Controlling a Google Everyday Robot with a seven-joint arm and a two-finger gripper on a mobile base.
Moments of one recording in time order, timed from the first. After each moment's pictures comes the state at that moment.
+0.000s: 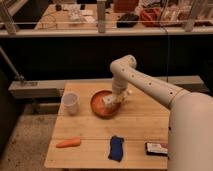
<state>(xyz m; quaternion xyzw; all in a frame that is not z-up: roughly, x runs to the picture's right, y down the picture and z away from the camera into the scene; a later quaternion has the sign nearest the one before) 0.078 0.029 0.875 -0.28 -0.08 -0.18 0.94</state>
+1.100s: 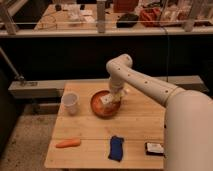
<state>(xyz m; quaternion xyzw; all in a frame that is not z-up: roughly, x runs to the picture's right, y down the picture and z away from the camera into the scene) 0.065 0.025 0.876 -0.28 -0.09 -0.20 0.93</state>
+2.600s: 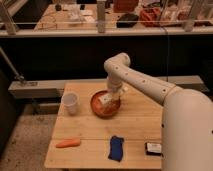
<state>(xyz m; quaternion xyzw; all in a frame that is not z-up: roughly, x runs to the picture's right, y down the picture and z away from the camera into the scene) 0.057 0.019 0.874 -0.28 -0.09 -0.23 0.93</state>
